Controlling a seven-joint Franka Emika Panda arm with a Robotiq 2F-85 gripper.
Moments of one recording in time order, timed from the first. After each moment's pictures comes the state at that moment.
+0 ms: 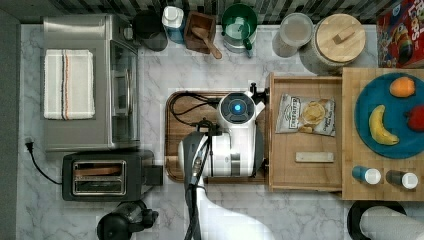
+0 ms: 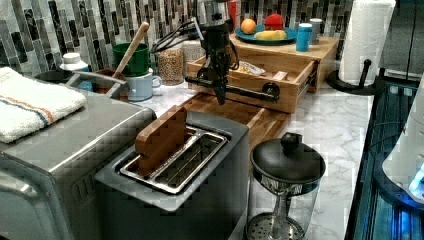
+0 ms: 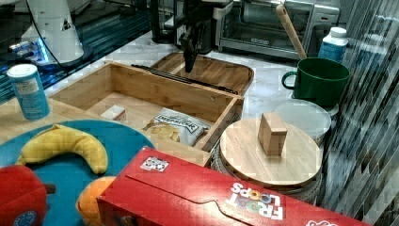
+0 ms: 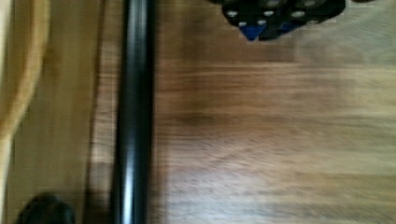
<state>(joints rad) -0.10 0.19 0.08 -2.28 -0.06 0.76 -0.80</state>
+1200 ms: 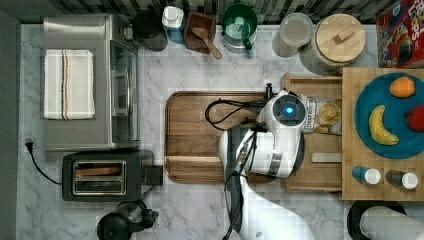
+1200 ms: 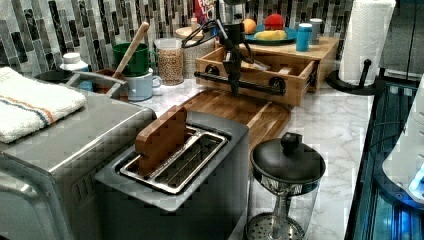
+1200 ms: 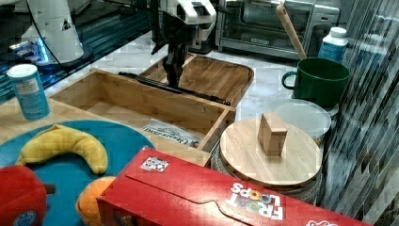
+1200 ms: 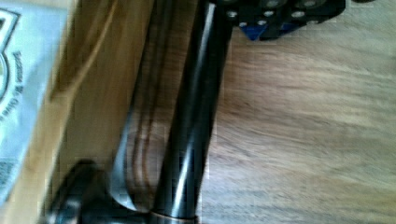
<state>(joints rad) -0.27 0.25 0.05 -2.23 -0.04 0.80 -1.18</state>
